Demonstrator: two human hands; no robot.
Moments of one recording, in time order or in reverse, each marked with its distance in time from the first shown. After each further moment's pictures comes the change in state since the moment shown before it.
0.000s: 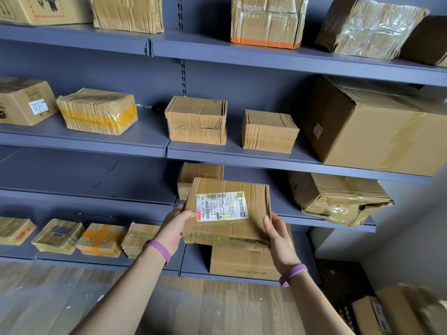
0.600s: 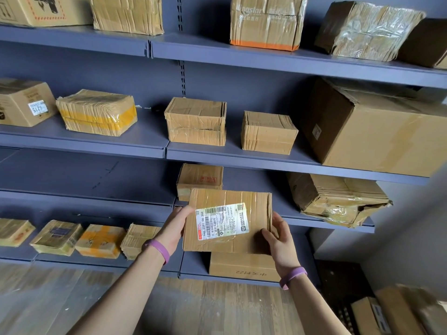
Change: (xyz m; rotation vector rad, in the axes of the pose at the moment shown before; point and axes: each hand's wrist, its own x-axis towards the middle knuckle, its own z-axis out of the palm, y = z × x) left_hand -0.007 0.006 0.006 0.088 -0.020 -0.005; right_hand 0.004 0.011 -0.010 -0.099 0.103 -0.078
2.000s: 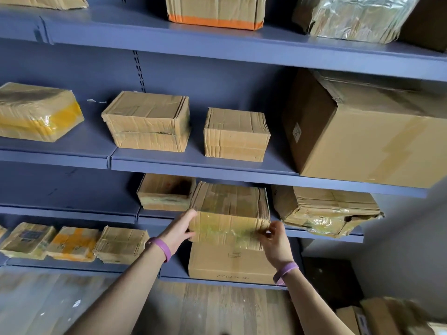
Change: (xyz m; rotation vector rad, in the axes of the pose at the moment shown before) left_hand 0.115 0.003 0.125 0.020 -0.099 -0.136; right_hand 0.129 0.010 -0.092 -0.360 0.041 0.078
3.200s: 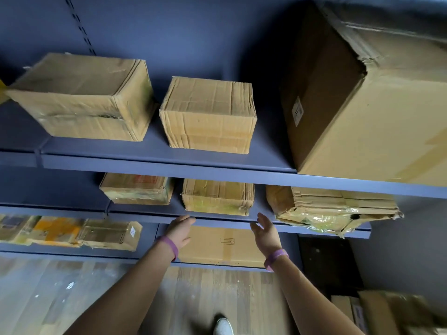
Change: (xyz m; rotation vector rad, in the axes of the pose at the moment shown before) left_hand 0.115 -0.049 0.063 -0.024 0.201 -0.309; right_hand 0.104 0.062 0.002 -0.096 -0.120 0.265
